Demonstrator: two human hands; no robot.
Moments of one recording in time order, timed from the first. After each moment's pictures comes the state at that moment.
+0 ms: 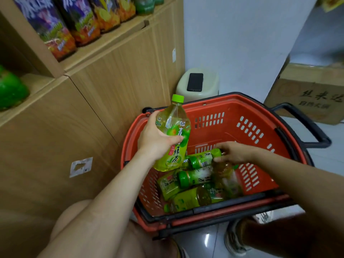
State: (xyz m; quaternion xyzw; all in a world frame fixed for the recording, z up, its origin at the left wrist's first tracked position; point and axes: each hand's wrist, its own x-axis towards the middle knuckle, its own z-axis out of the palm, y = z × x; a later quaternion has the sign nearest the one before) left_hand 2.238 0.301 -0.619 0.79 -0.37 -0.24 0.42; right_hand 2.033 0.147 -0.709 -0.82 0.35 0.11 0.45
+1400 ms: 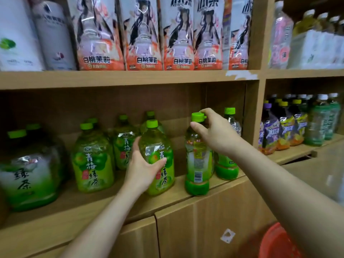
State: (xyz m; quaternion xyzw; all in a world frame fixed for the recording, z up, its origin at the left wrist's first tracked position) left_hand 2.404 0.638 -0.415 0.82 -0.14 0.18 0.52; right_hand 2.332 0.449 -0.326 -0.90 0.00 -0.32 0.30
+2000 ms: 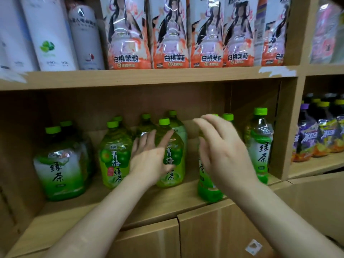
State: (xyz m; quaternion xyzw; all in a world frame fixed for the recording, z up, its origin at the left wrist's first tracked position) left_hand 2.418 0.669 -0.387 0.93 -0.19 0.30 0.06; right_hand 2.320 0.509 -0.366 -0.83 -0.13 -0.52 0.13
